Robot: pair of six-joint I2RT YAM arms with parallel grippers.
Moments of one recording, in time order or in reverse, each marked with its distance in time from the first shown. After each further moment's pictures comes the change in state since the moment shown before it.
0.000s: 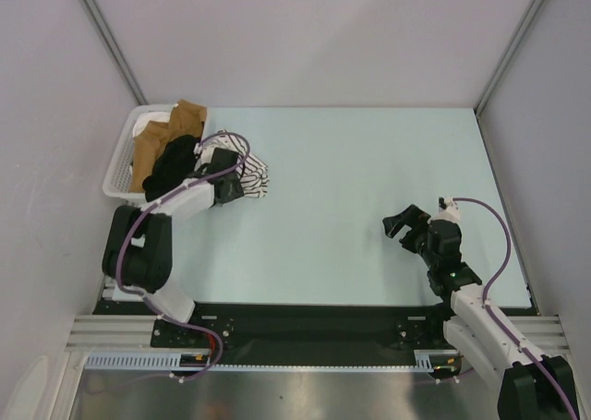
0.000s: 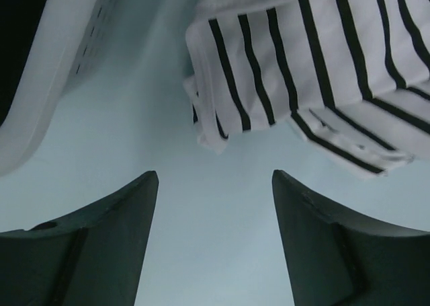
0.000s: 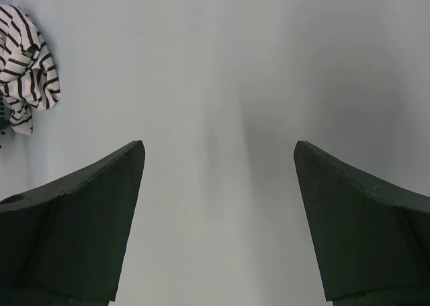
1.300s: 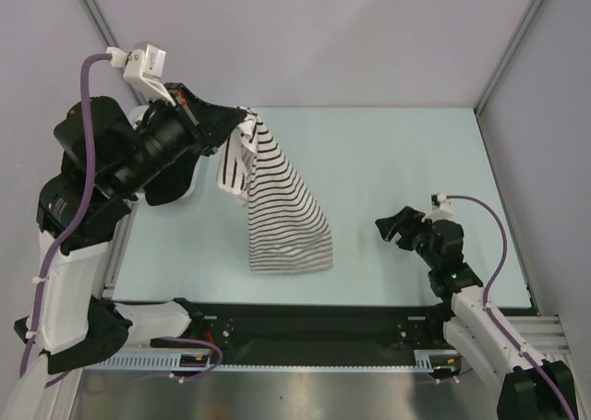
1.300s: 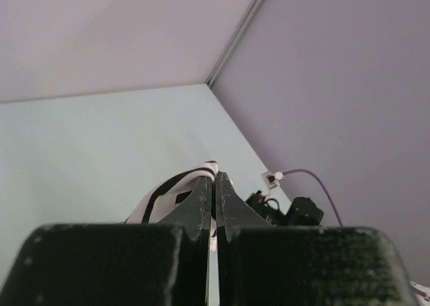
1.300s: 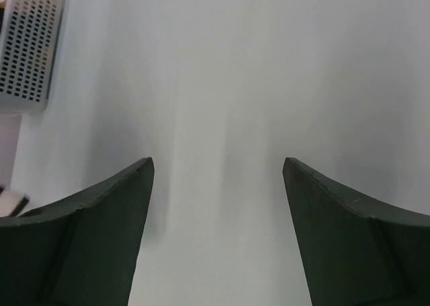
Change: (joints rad) left arm -0.402 -0.364 1.060 -0.488 0.391 0.090; right arm -0.003 -0.026 0.000 0.055 -0.161 -0.080
